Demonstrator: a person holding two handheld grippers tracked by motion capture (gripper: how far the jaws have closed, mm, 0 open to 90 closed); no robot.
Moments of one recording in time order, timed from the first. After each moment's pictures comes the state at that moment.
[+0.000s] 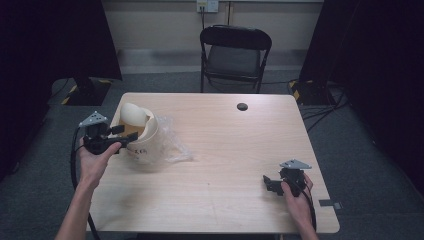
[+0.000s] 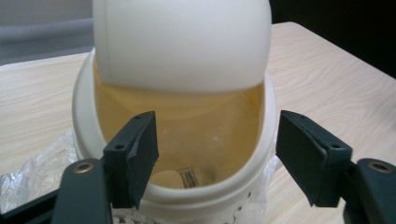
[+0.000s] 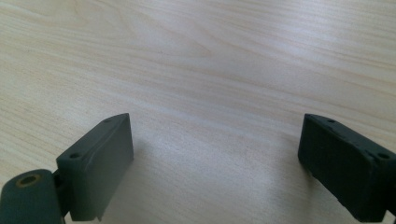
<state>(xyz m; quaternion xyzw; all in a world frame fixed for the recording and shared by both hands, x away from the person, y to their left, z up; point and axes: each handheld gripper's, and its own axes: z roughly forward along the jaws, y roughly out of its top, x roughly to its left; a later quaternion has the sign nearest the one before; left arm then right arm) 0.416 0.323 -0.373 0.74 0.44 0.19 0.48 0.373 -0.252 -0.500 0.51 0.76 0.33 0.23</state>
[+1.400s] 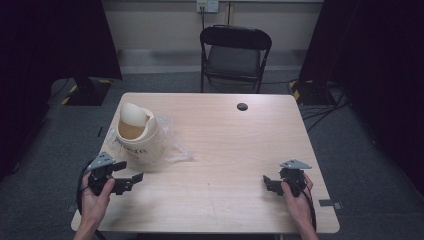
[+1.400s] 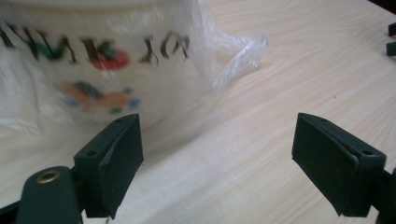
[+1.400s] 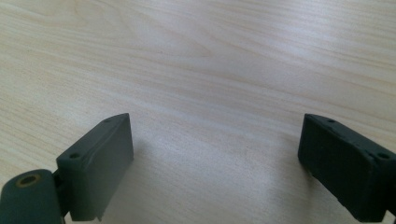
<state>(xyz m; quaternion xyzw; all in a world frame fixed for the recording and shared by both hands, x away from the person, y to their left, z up) 0.335 0.304 -0.435 0.77 0.44 0.16 0.44 0.373 -0.252 -0.500 0.51 0.76 0.33 0.23</state>
